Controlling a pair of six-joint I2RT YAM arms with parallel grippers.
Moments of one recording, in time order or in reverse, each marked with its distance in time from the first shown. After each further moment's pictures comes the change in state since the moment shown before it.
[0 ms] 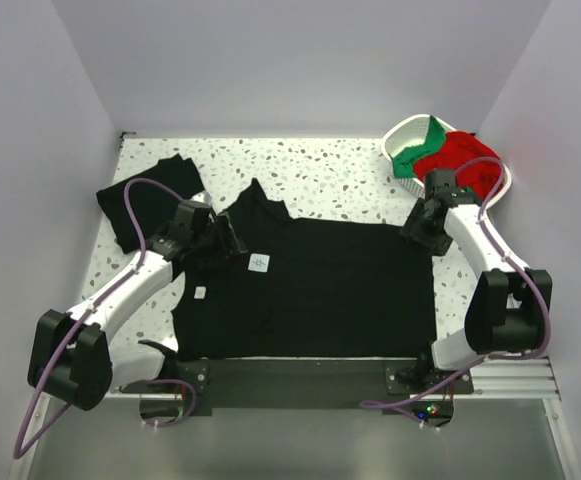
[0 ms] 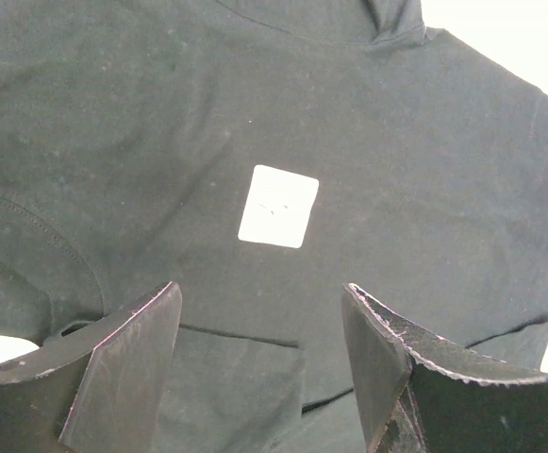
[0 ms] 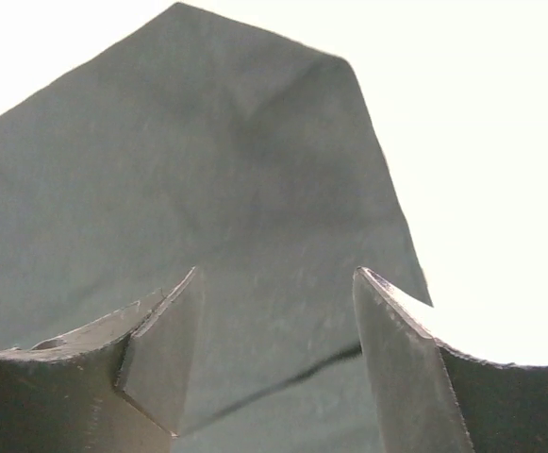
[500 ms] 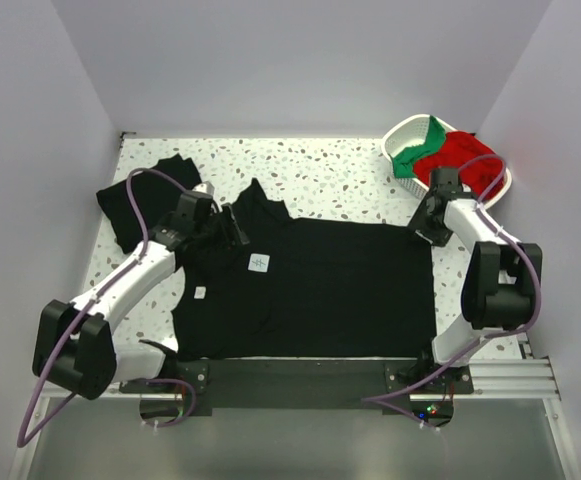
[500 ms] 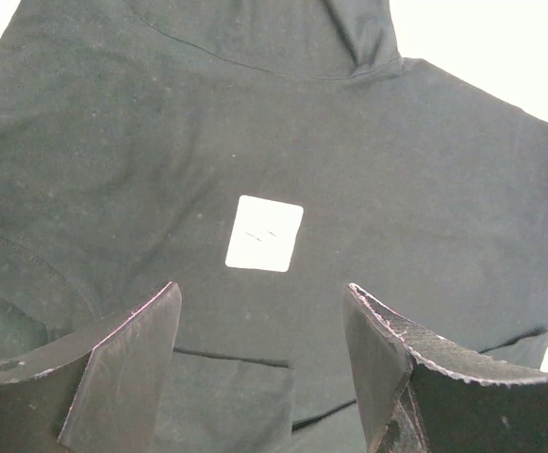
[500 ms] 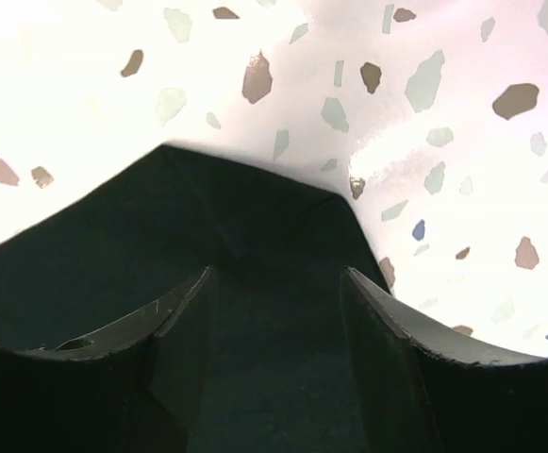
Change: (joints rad) left arm 0.000 0.054 0.079 -0.002 -0.011 0.020; right arm -0.082 0.155 -0.002 0.233 0.034 -0.044
